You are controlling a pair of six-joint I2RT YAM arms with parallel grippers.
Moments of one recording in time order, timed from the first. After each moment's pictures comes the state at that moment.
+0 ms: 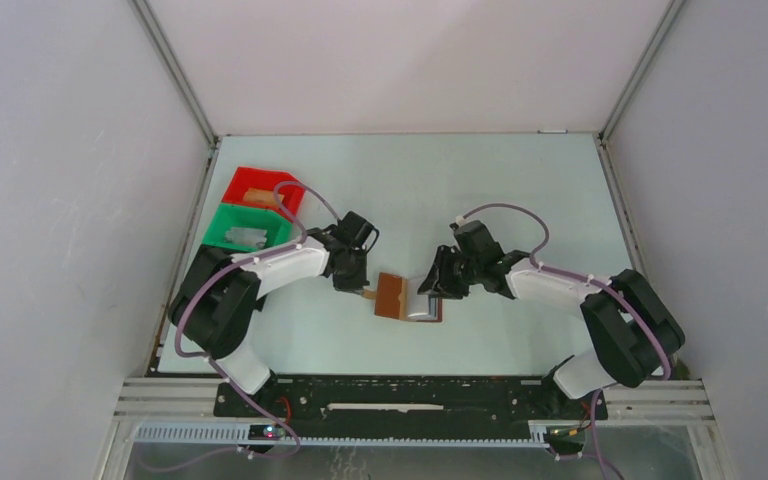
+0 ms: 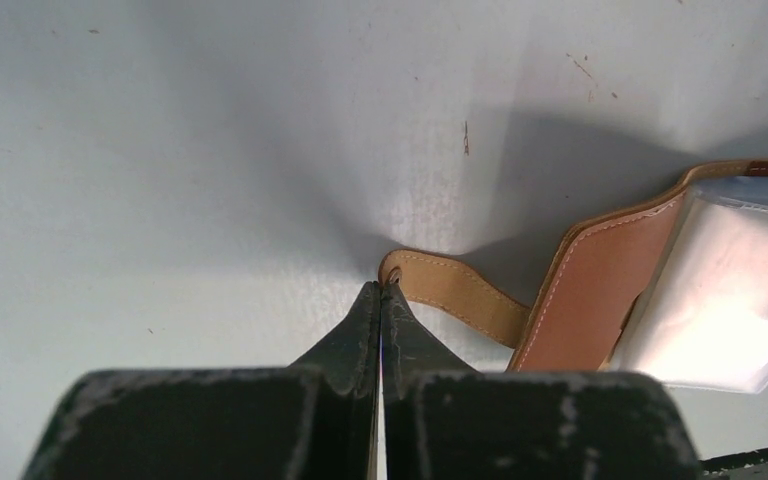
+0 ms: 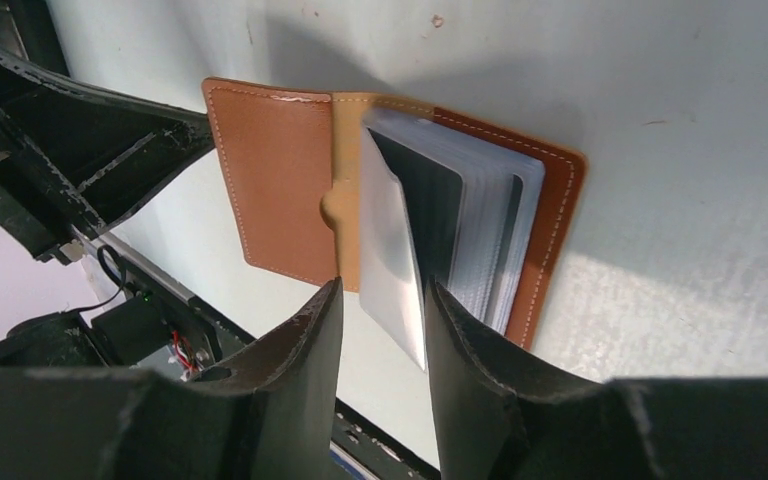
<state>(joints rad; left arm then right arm) -0.61 1.64 0.95 -0.53 -0.04 -0.61 0.60 1.49 0.73 -0.12 -0.31 0.83</state>
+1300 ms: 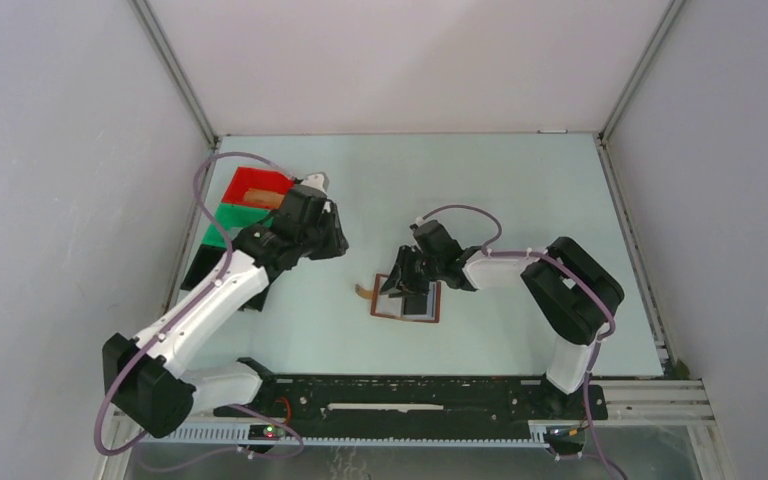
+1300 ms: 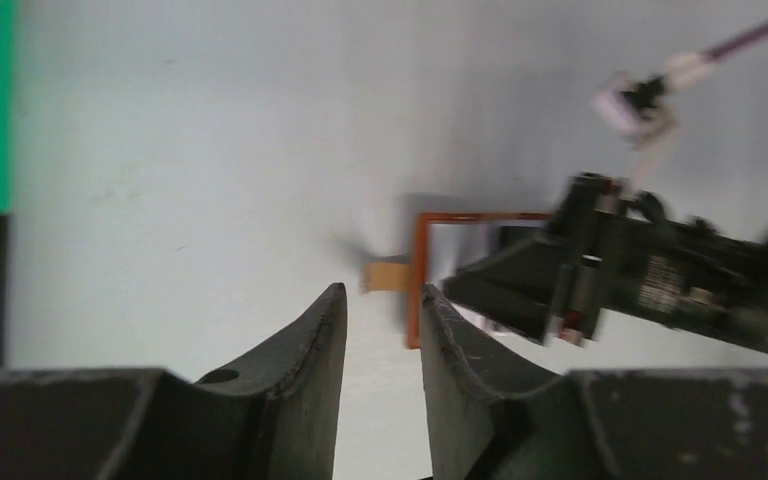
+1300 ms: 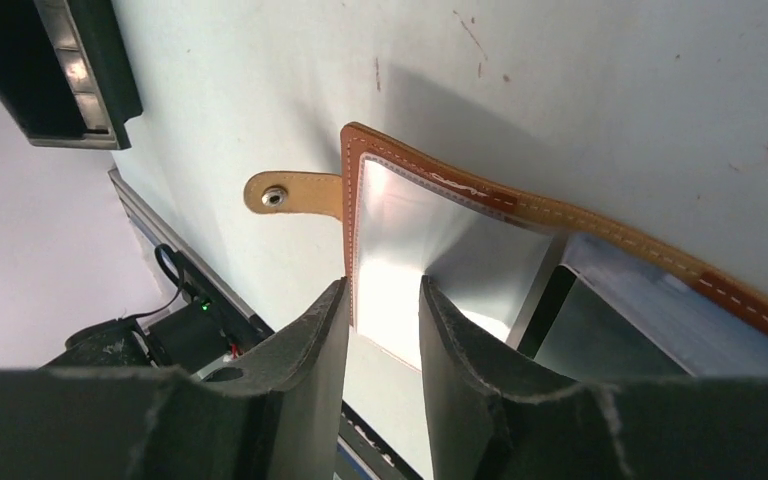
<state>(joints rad) -0.54 1.20 1.06 -0.68 -0.17 -0.55 0.74 1.79 0.90 0.09 -0.38 0.97</state>
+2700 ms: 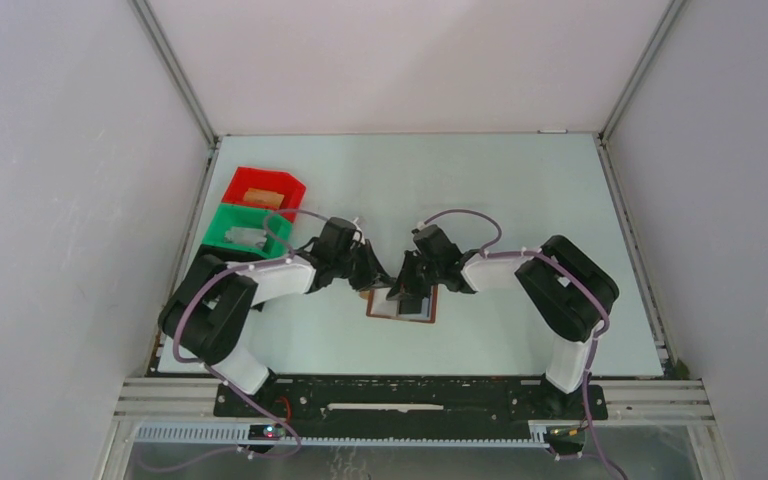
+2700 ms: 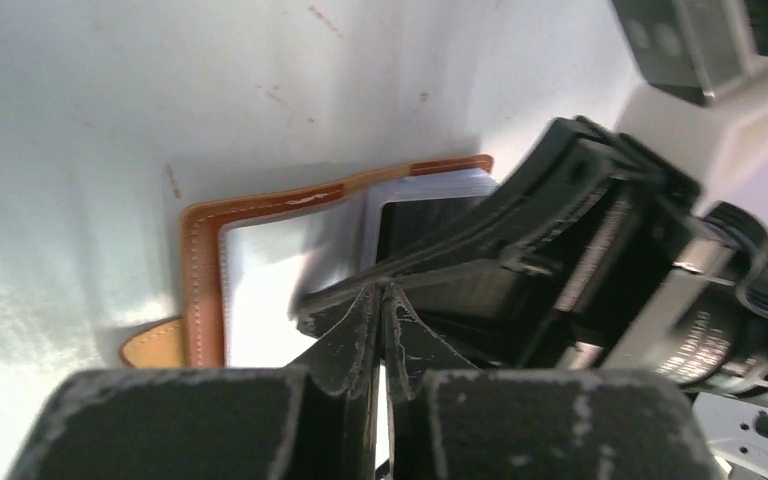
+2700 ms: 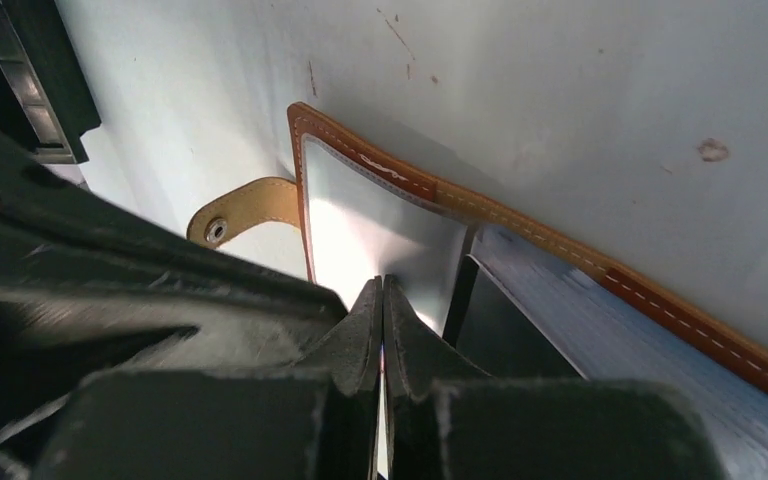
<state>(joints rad) -0.55 1.58 0.73 0.05 0.39 -0.89 0.74 1.84 0.89 0.11 -0.36 0.96</state>
